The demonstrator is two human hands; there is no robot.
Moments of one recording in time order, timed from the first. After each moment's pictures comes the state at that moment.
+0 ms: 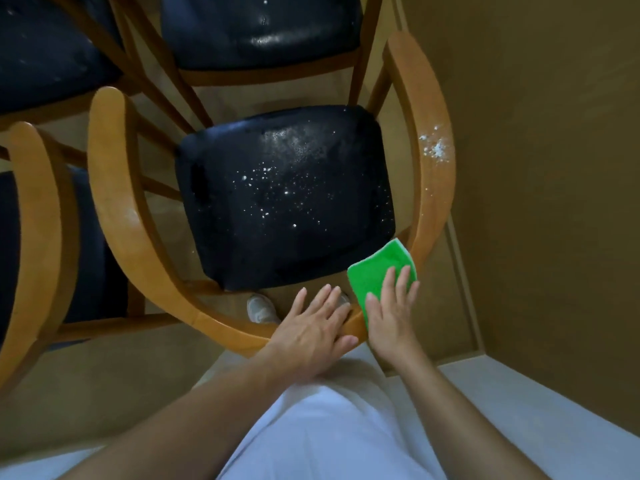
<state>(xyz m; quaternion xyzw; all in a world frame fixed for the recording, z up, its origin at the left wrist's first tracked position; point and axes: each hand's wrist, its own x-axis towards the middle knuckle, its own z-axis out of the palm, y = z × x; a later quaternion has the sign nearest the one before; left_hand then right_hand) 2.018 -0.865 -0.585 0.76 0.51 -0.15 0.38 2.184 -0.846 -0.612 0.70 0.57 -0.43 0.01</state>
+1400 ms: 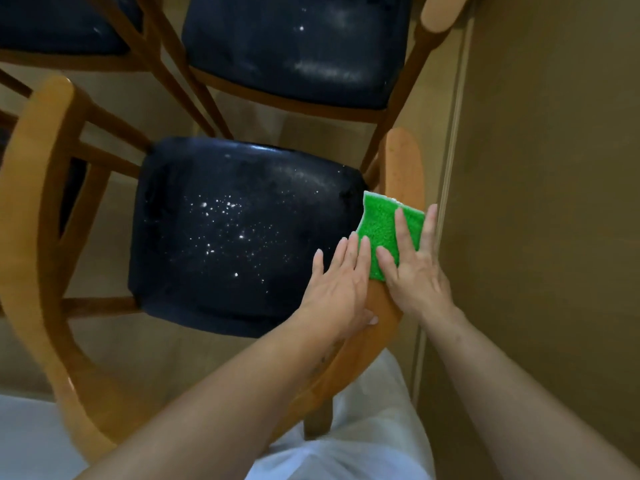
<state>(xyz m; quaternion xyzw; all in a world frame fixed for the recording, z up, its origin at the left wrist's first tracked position) 2.148 -0.593 -0.608 0.57 0.72 -0.05 0.40 2.276 -0.514 -0.636 0.51 0.79 -0.32 0.06</state>
